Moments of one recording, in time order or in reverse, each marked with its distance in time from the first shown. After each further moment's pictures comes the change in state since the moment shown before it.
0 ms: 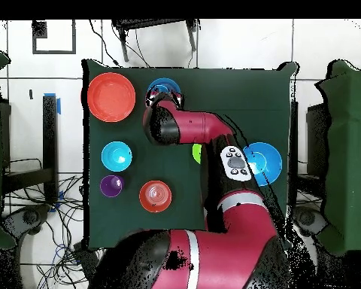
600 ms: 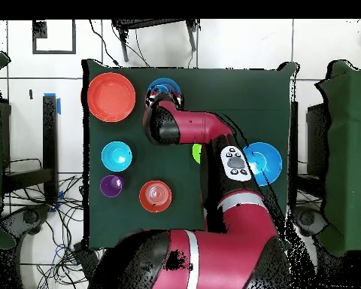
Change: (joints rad) arm 0.000 -0.002 0.000 0.001 0.000 0.008 0.000
